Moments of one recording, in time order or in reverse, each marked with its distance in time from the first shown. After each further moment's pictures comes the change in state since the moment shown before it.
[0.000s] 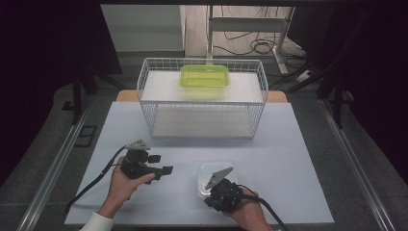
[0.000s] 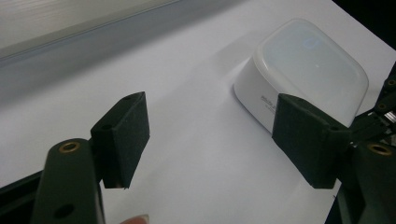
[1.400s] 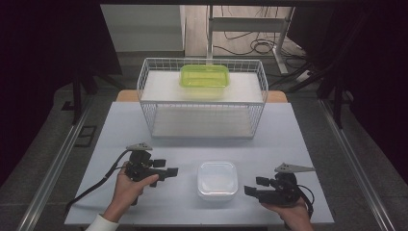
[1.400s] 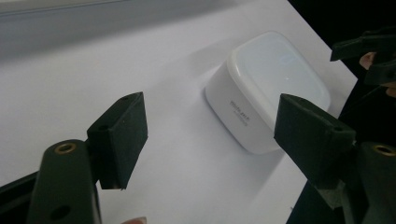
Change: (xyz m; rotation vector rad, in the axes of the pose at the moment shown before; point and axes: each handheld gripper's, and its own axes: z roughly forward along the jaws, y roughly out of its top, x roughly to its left) left arm -0.009 -0.003 0.008 -0.021 -0.094 -0.142; right arm -0.065 -0.102 -0.083 -0.439 -0.035 0.499
